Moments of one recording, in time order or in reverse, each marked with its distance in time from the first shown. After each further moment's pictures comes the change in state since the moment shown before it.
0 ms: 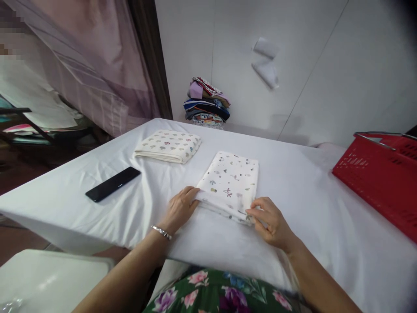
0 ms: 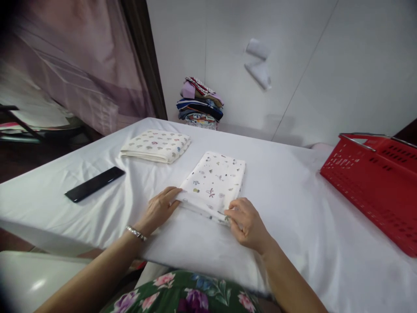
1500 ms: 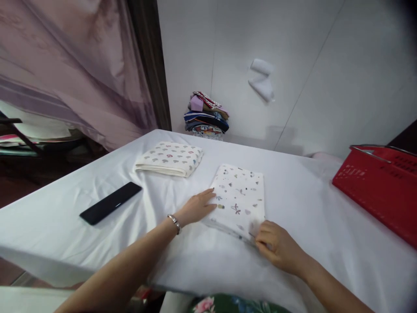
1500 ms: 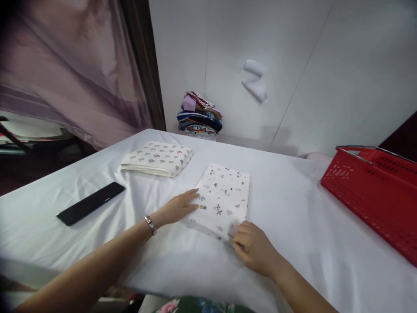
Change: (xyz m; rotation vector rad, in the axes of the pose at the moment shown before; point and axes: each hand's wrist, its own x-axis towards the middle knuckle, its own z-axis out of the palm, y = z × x) left_hand 0.061 -0.014 -0.002 -0.258 -0.417 0.005; right_hand 0.014 -0.021 0.009 -0.198 -0.310 0.110
